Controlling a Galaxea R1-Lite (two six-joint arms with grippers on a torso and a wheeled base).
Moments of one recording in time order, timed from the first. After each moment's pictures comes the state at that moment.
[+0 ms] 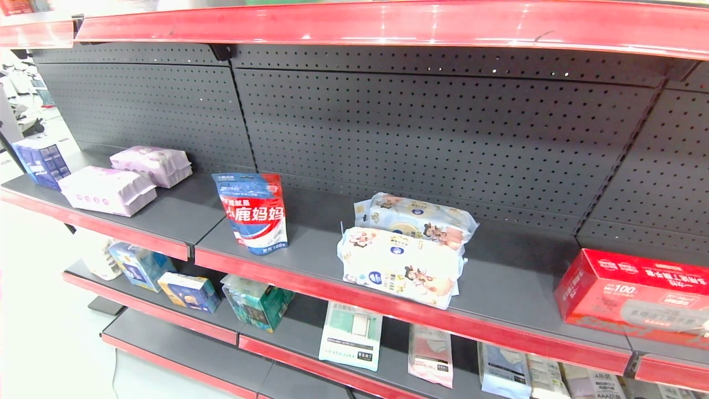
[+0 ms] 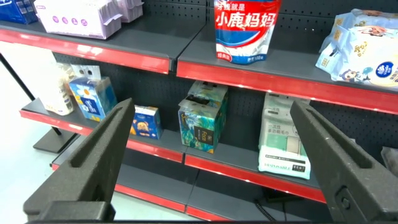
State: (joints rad) left arm 0.00 0.00 0.00 0.00 0.02 0.00; right arm 0.00 0.07 -0.06 0.05 0.06 -0.08
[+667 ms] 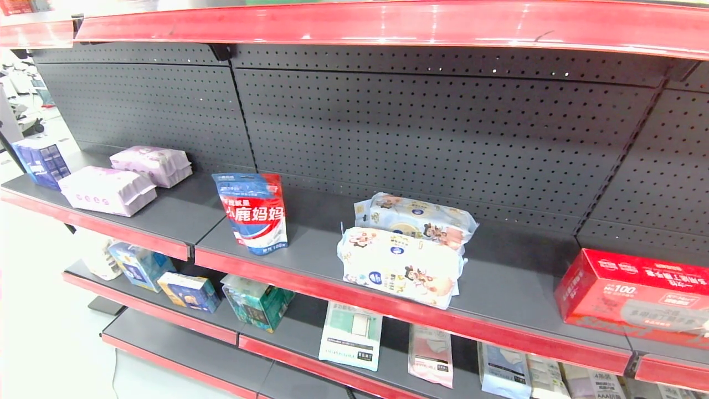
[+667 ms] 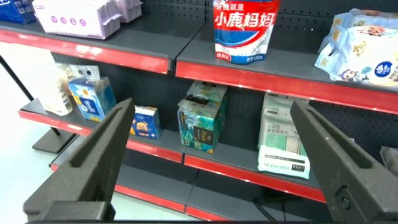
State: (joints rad) left arm 0.00 0.00 0.00 0.00 0.01 0.00; right arm 0.00 0.00 0.00 0.01 0.00 -0.05
